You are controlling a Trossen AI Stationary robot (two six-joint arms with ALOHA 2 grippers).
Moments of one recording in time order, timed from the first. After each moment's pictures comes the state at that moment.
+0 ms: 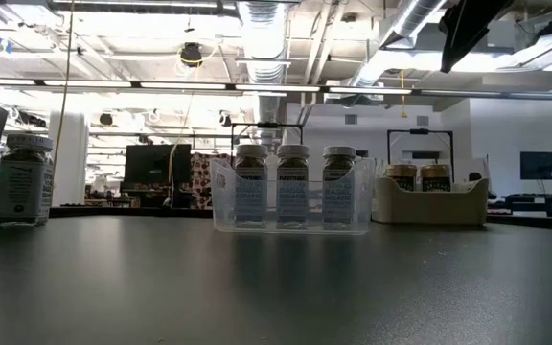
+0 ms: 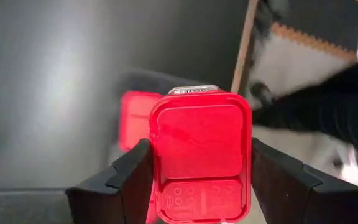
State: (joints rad) left arm -0.83 1.39 1.45 -1.13 -0.18 -1.08; right arm 0.24 1.23 1.25 -1.17 0.24 0.44
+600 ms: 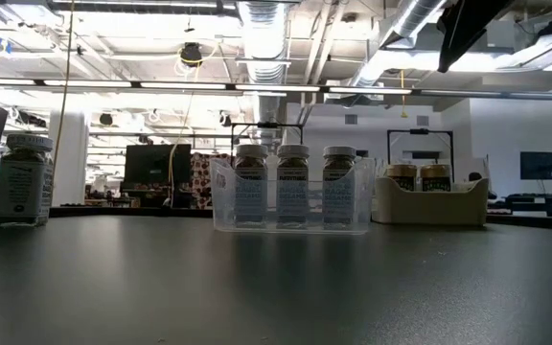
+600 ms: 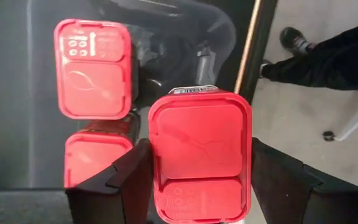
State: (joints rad) left arm -0.95 1.63 1.45 -1.08 -0.07 -1.14; right arm 0.24 1.23 1.25 -1.17 0.26 0.41
